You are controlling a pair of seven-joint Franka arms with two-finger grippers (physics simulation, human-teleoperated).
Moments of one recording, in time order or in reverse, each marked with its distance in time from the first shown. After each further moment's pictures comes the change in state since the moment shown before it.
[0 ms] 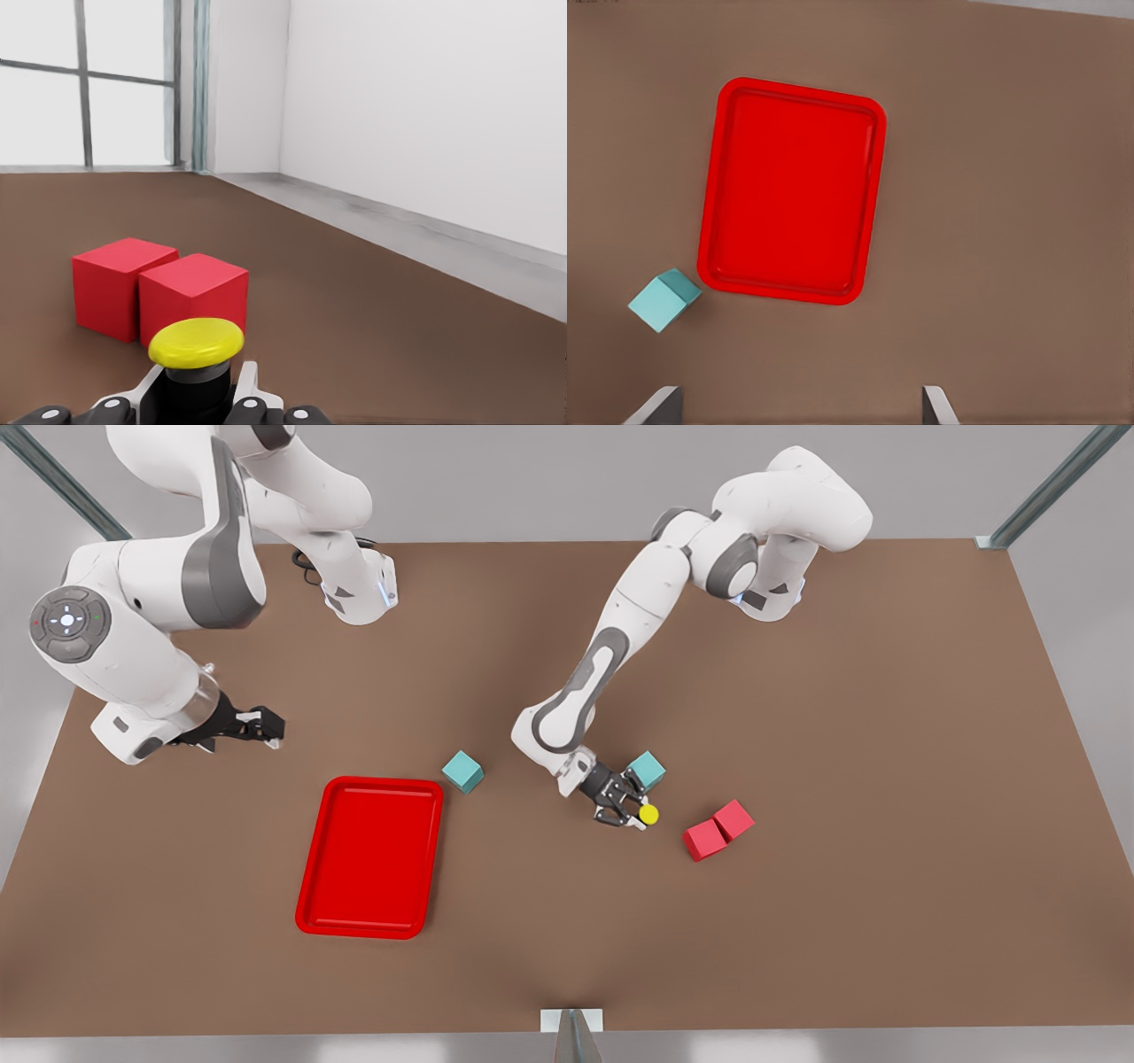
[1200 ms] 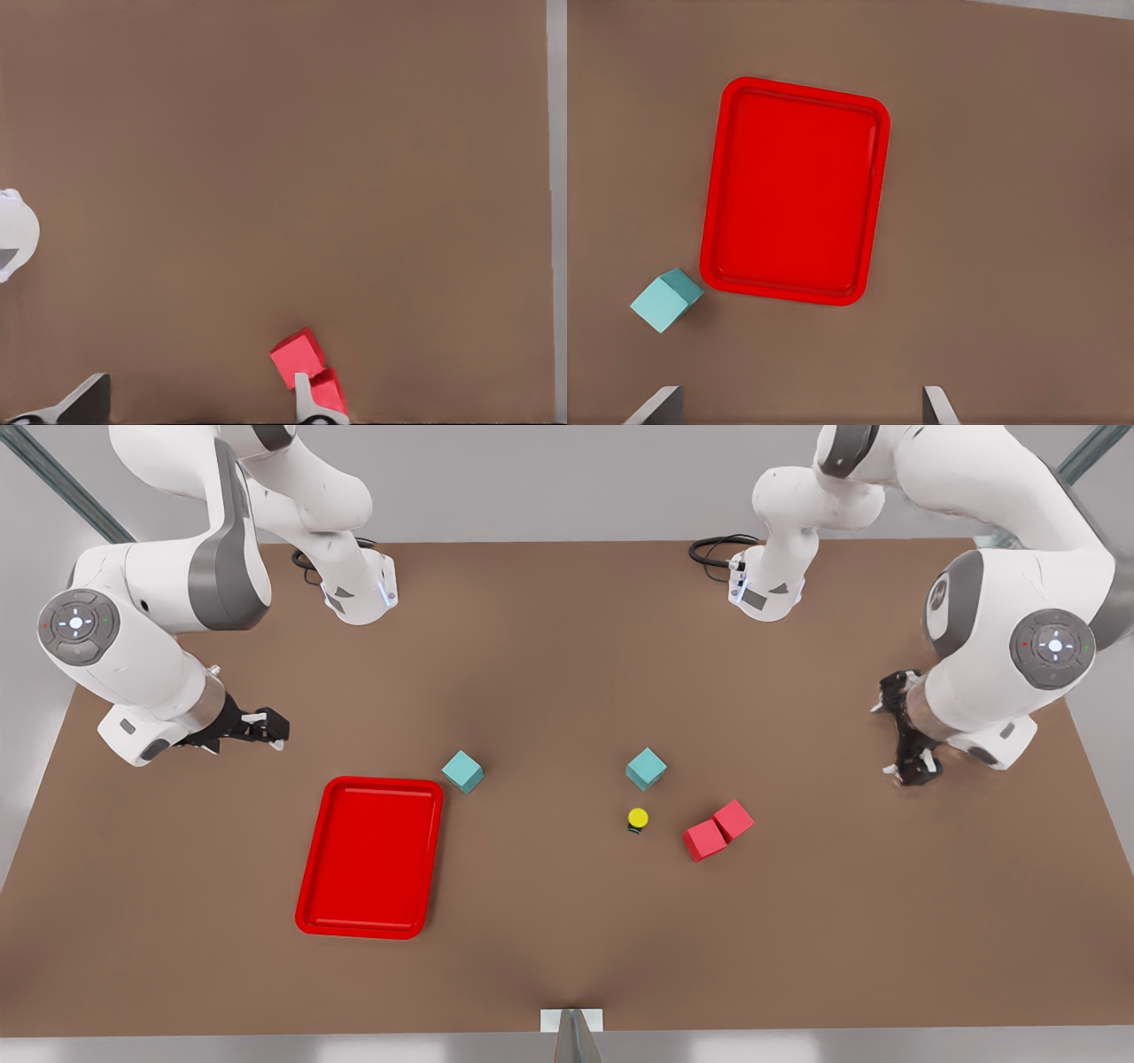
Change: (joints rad) left arm 0.891 -0.956 -0.218 -0.067 -0.953 -0.337 0.790; right arm 0.009 0.005 0.005 0.002 -0.001 0.002 0.007
